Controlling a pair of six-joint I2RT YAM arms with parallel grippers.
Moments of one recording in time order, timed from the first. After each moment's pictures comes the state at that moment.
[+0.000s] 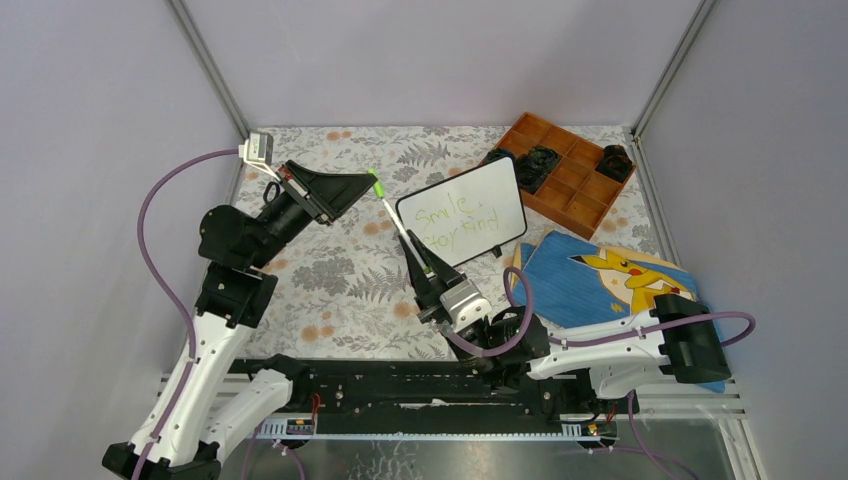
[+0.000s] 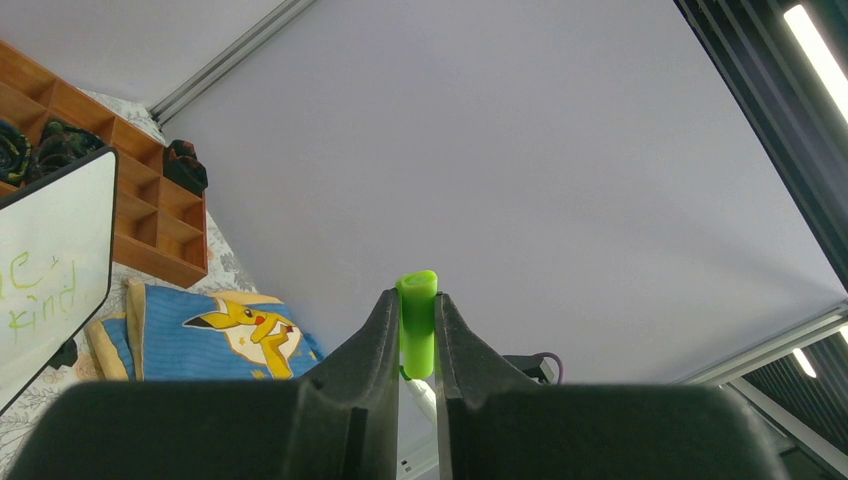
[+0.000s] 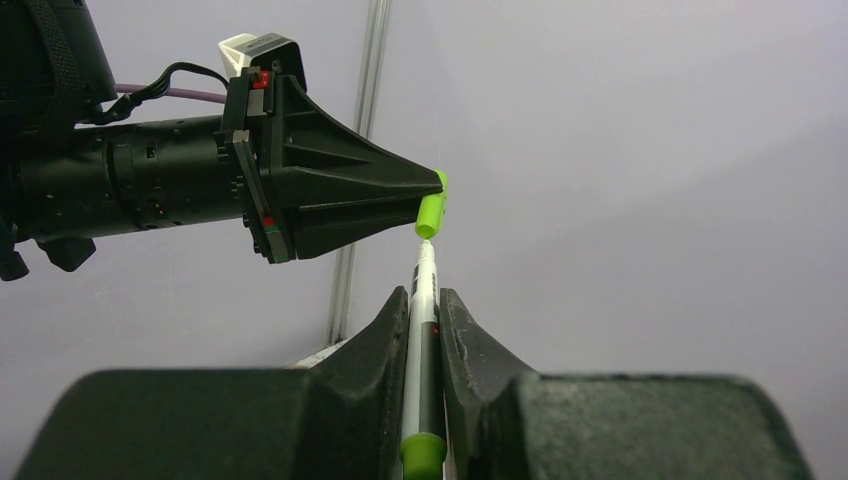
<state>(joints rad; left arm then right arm) -0.34 0.80 1.00 0.14 0.46 -1.19 1.57 1.37 0.88 1.36 0.71 -0.87</state>
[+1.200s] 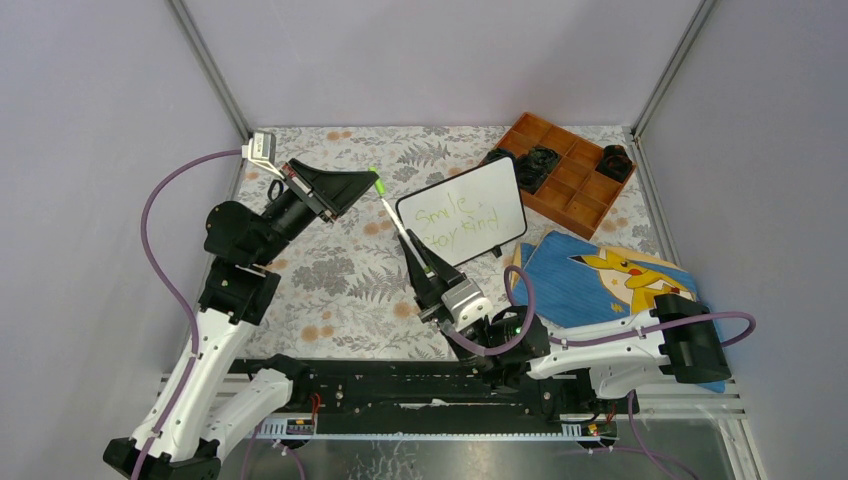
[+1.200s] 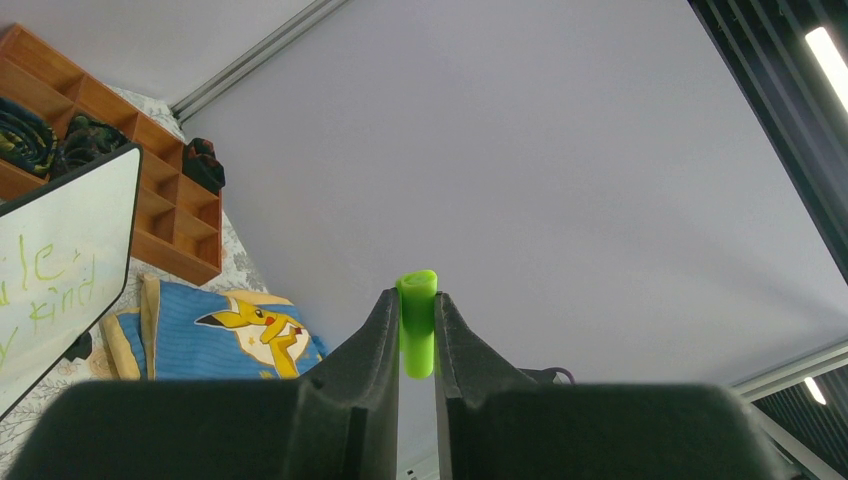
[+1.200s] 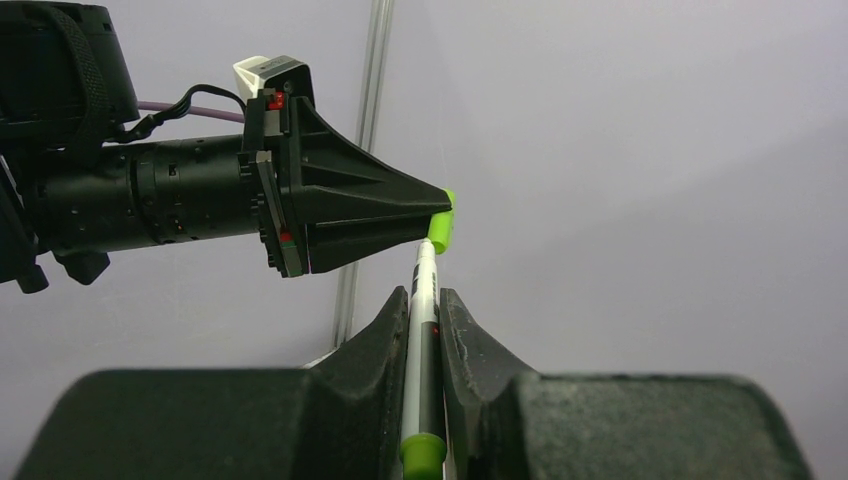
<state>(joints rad) -0.35 0.81 0.99 0.12 0.43 -1.19 1.57 1.37 0.88 1.36 0.71 -0.86</state>
